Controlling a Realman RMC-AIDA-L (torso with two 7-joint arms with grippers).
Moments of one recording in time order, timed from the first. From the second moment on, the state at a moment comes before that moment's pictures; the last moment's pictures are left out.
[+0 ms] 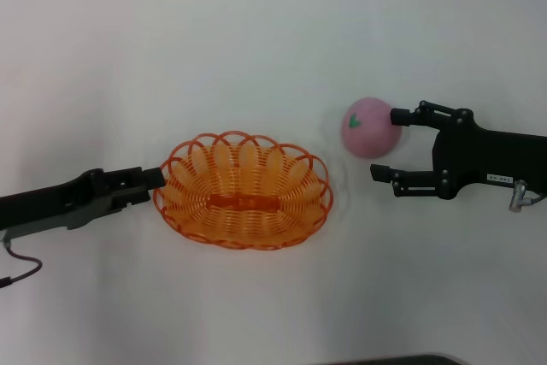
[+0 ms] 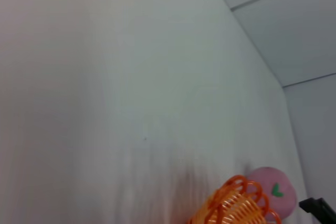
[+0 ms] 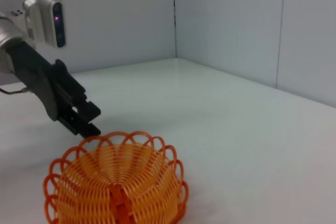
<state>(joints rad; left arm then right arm) -0.20 -2.17 0.92 0.94 1.99 1.49 -2.45 0.40 2.09 -0.45 -0.49 -2.16 -1.55 0.89</state>
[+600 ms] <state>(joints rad) -0.21 -2.16 0.64 0.89 1.88 1.56 -1.87 0.40 2.09 -0.45 -0.47 -2.06 -1.54 0.88</state>
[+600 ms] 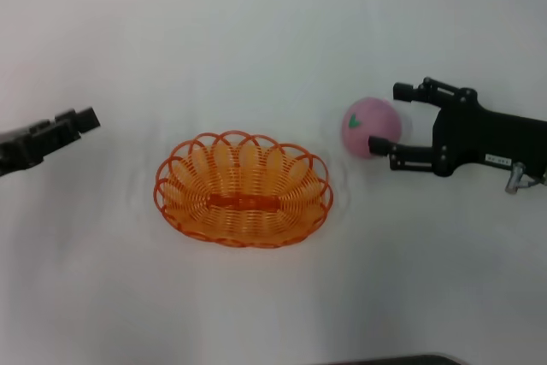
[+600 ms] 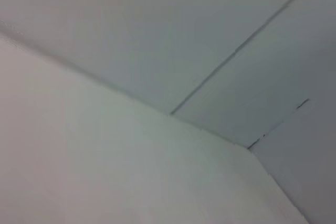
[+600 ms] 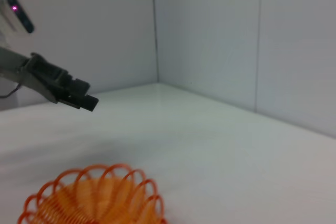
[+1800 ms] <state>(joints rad) -0.12 -2.17 0.58 0.73 1.92 1.73 -0.94 0.40 2.08 -0.40 -0.41 -1.99 -1.47 1.05</state>
